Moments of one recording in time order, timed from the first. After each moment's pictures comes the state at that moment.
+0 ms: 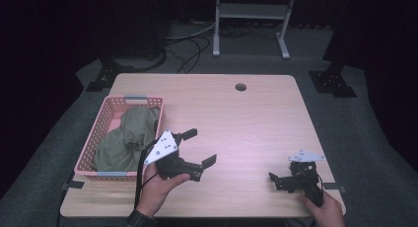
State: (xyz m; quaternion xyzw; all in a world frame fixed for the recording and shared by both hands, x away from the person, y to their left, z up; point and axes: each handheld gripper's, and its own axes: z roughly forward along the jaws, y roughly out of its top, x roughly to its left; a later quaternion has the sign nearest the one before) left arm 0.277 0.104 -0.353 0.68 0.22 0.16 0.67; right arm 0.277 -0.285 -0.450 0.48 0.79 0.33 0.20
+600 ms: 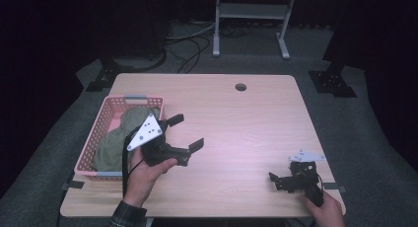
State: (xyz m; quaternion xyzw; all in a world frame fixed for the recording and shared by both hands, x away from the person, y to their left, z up) left arm 0.290 0.133 -0.326 0.68 0.24 0.19 0.67; right arm 0.277 -0.285 -0.450 0.48 0.79 0.33 0.20
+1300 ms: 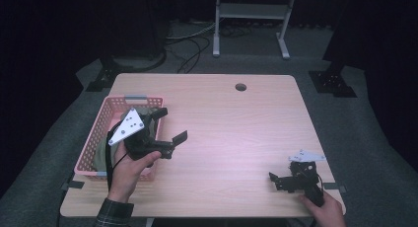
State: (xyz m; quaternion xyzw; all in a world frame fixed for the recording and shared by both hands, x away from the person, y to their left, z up) left arm 0.297 0.166 -0.320 0.67 0.25 0.21 0.66; right arm 0.277 -0.285 -0.450 0.48 0.79 0.33 0.20
